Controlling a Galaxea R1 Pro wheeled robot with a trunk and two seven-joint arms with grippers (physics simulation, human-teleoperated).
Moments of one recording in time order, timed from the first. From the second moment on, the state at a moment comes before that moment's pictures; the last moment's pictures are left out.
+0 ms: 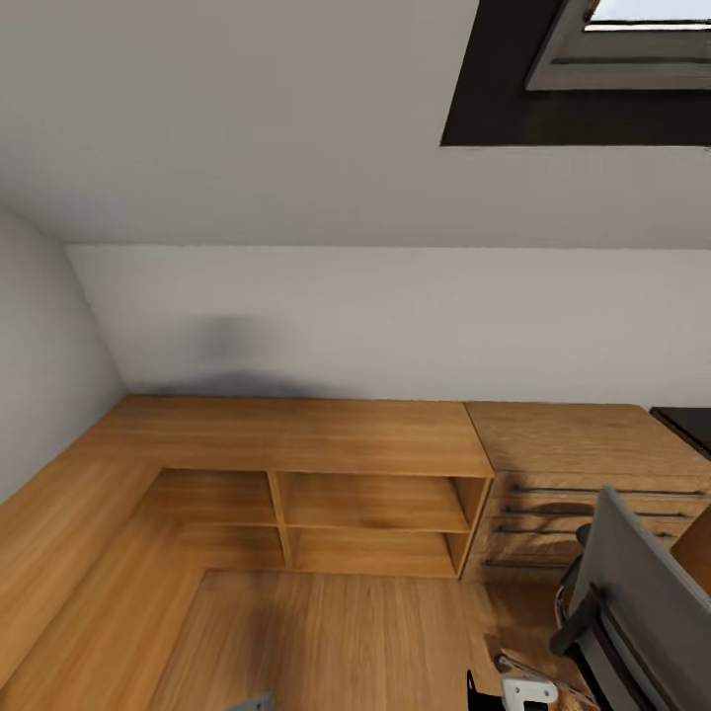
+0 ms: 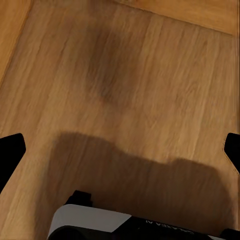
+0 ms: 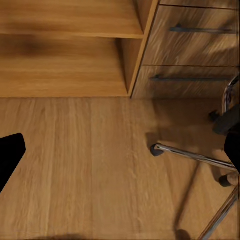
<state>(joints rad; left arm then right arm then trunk) -0.15 -0.03 -0.41 -0.58 0.54 -0.09 0.34 -0.36 -0.01 0.66 -0.10 -0.61 -0.62 -0.23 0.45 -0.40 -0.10</state>
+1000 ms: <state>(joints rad) -0.15 -0.02 -0.41 -0.58 0.54 -0.09 0.34 -0.36 -0.02 0.66 -0.11 -0.61 -0.62 -0.23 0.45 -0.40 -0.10</state>
